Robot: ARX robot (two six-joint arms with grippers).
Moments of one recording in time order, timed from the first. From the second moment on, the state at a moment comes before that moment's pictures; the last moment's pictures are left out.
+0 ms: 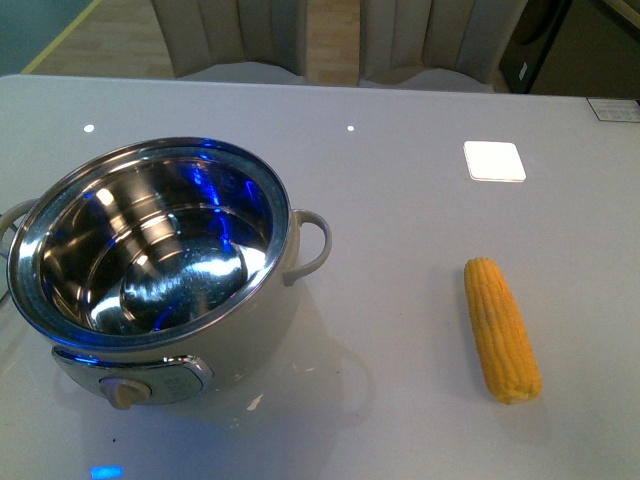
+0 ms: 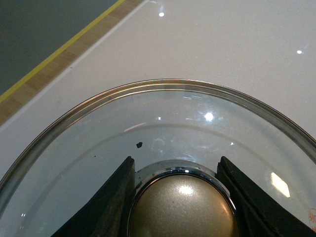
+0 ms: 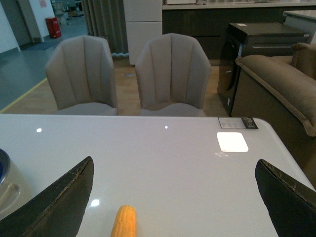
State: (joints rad) left arm 0.44 2.51 0.85 1.21 -0.05 0.06; right arm 0.00 0.01 0.02 0.00 0.00 0.00
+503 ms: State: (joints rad) left arm 0.45 2.63 0.91 1.29 -0.04 0.02; right arm 0.00 0.01 0.02 0.00 0.00 0.00
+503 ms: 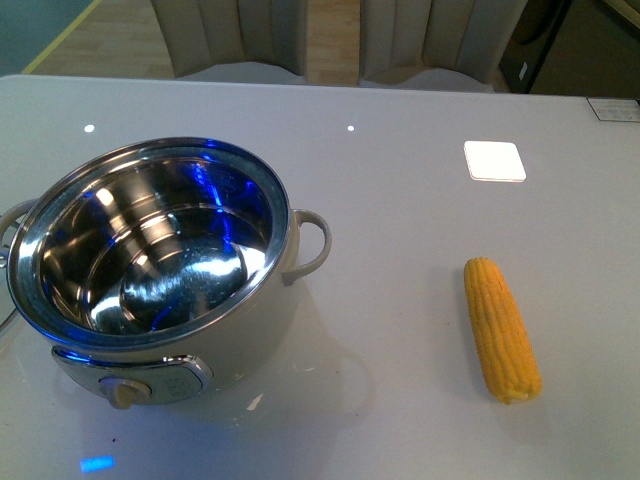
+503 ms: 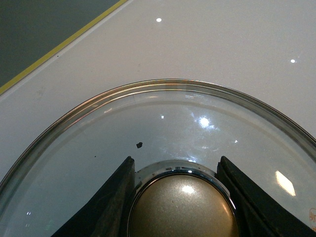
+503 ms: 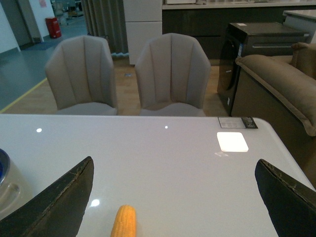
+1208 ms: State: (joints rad) left arm 0.48 2.08 0.66 1.15 0.06 0.04; right arm 0.00 0.01 0.02 0.00 0.00 0.00
